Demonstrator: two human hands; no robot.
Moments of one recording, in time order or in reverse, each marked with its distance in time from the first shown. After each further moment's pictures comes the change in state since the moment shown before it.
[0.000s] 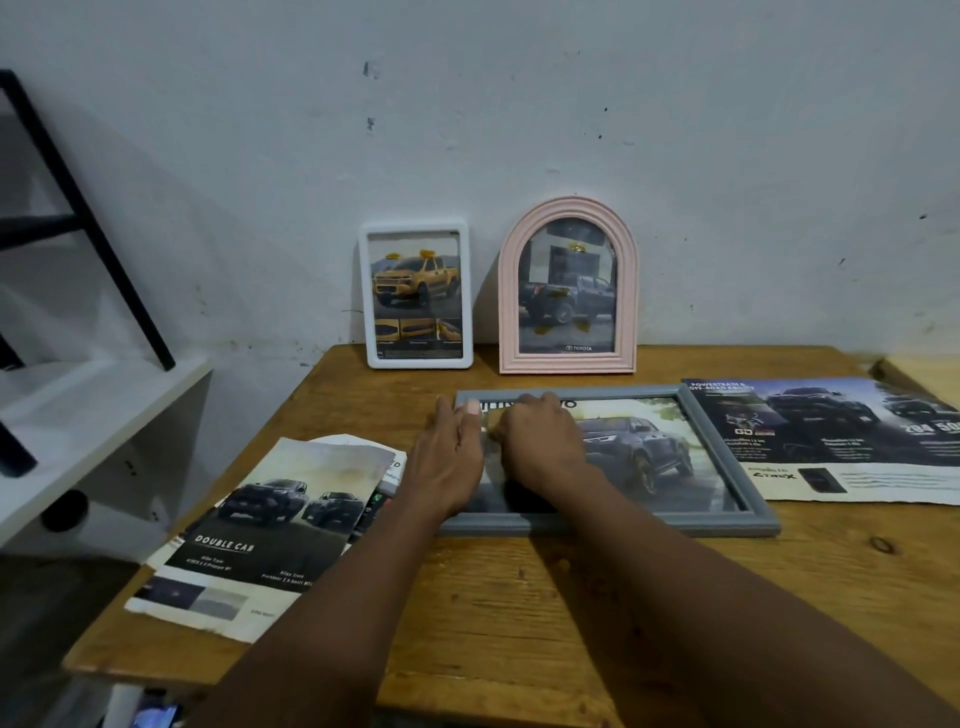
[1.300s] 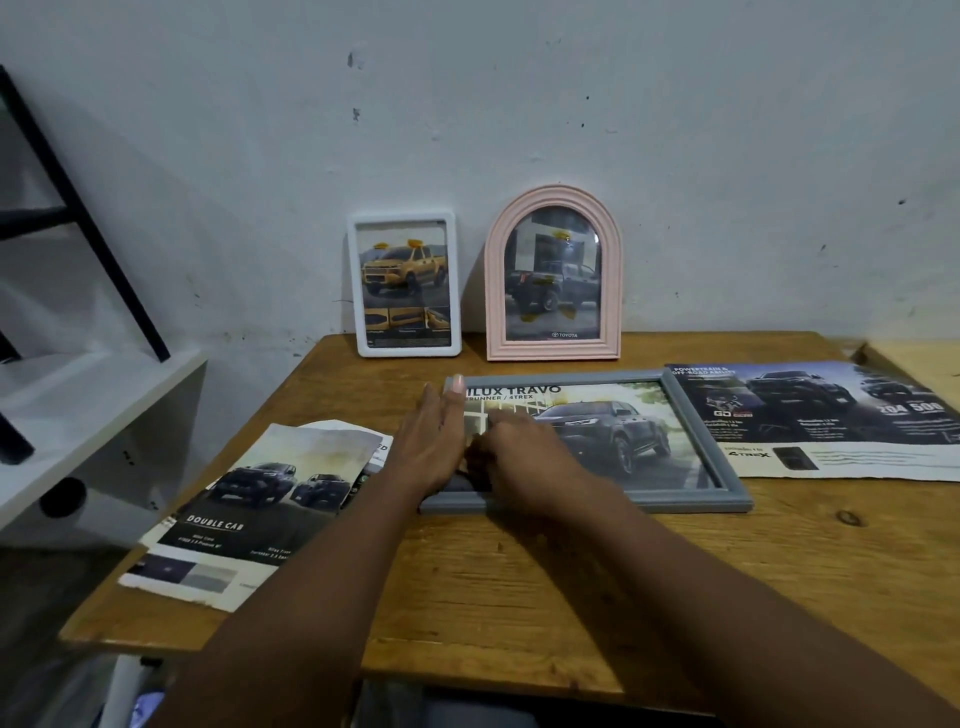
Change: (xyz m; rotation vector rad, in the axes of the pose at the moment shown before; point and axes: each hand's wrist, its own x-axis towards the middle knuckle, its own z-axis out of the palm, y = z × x) left_hand 0.004 -0.003 0.000 -0.056 -0.007 -0.003; right_hand -0.049 0.000 -0.022 0.166 -0.148 -0.209
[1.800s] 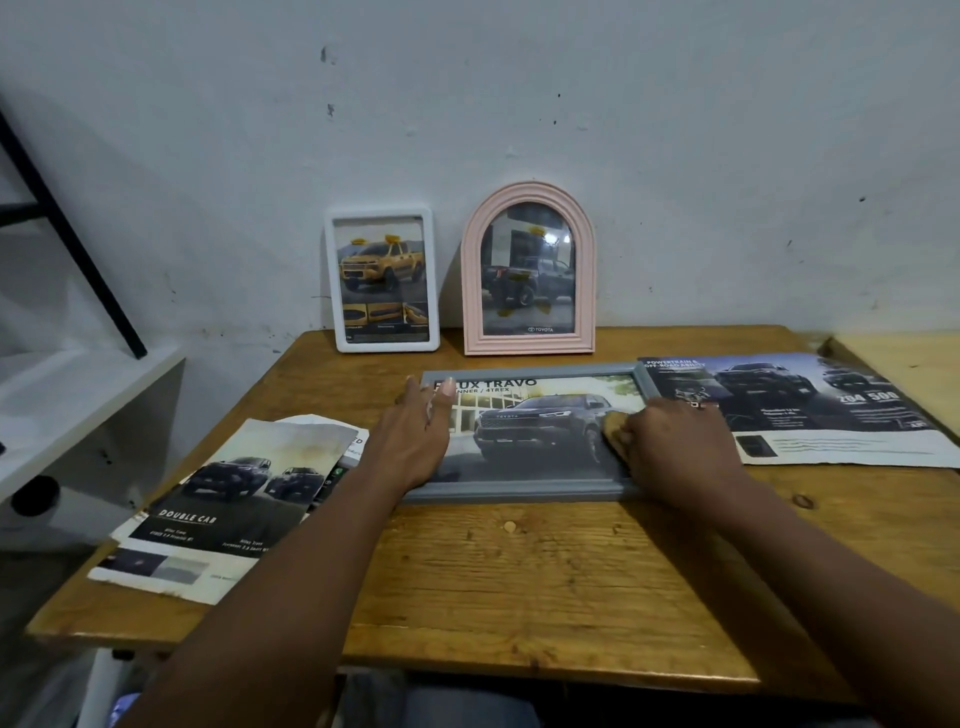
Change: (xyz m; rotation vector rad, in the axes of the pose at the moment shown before) left_hand -0.004 0.002 0.007 0.219 0.019 0.076; right_hand -0.086 0.110 -0.045 -0.370 0.071 0.404
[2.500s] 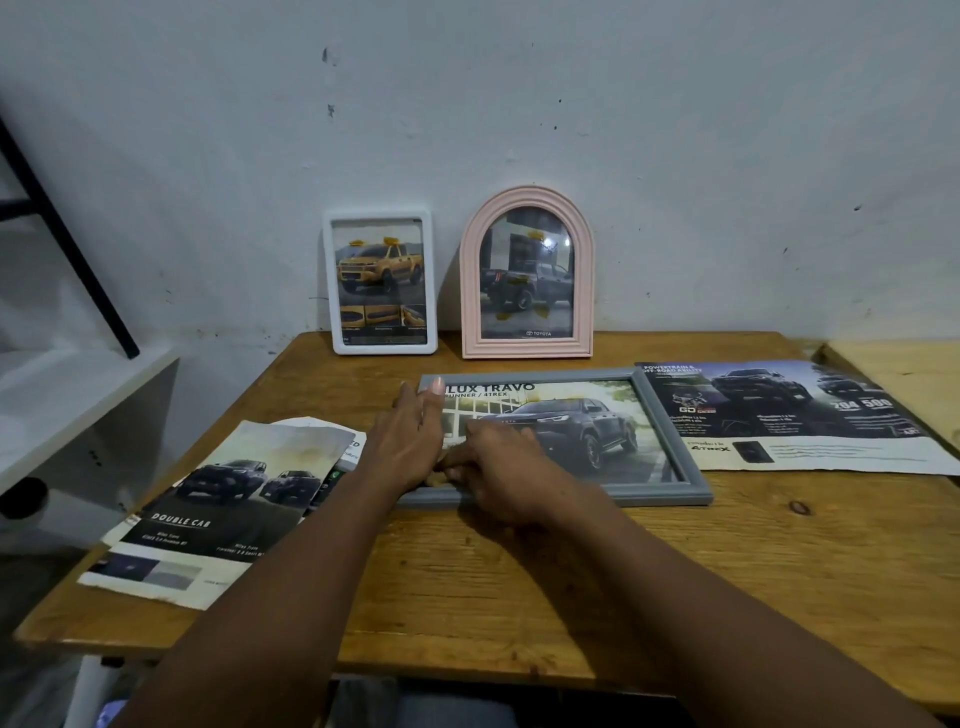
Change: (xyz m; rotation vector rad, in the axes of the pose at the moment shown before) left_hand -0.003 0.003 -0.002 -0.111 0.006 -0.032; right_hand 0.014 -0.129 -0.007 0.494 -0.145 -0.436
